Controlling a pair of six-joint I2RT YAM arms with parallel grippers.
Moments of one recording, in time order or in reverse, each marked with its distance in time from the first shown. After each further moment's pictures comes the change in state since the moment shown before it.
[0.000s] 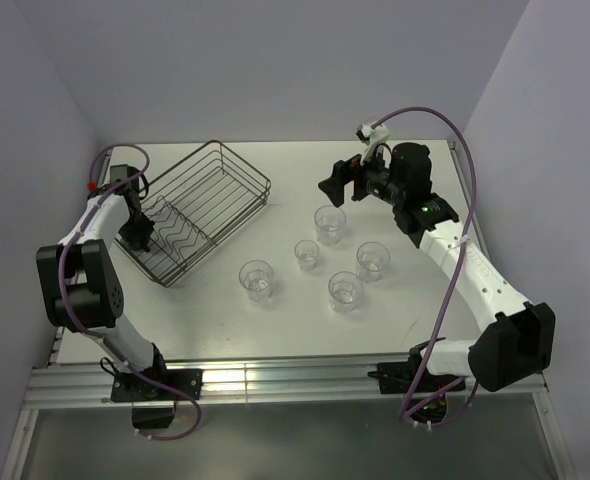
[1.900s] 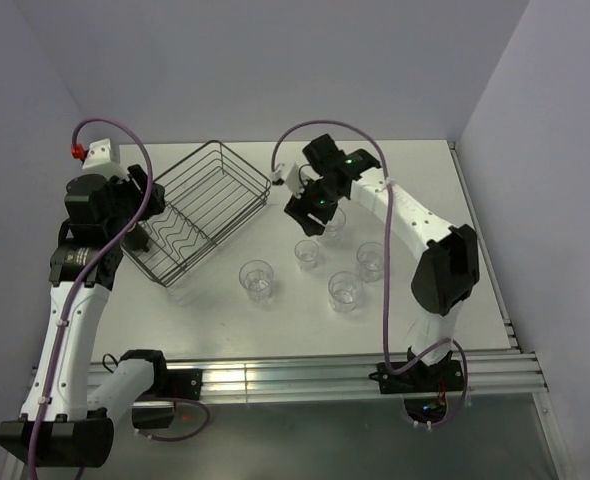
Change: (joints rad) left arm -0.172 -0.759 -0.115 0.264 0.292 0.324; right arm 0.232 0.527 0.595 -0.910 0.118 -0.528
